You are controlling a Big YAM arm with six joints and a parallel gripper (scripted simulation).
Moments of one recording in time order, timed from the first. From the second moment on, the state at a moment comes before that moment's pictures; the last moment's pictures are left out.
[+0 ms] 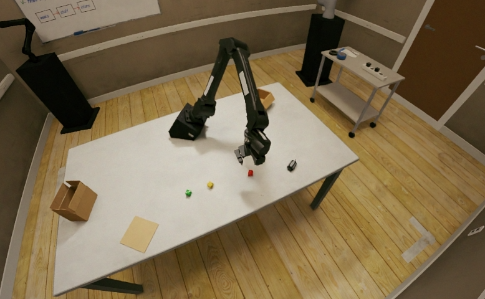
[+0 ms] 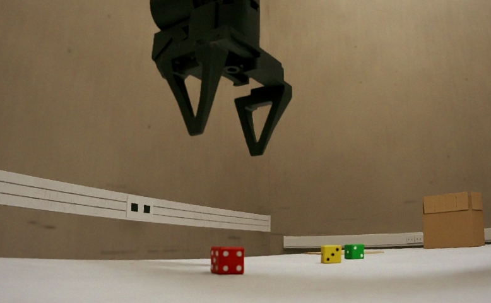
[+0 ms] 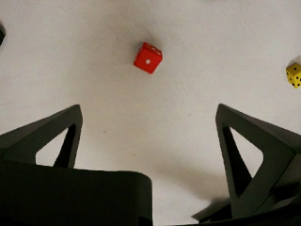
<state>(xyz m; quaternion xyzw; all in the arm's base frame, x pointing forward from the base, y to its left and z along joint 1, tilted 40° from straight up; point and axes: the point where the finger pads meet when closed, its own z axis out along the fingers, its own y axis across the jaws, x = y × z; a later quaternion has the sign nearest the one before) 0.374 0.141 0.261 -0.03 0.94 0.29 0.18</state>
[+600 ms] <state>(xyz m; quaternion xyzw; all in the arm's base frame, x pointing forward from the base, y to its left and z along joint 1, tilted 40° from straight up) 0.380 0.152 0.245 -0.27 0.90 0.24 0.24</state>
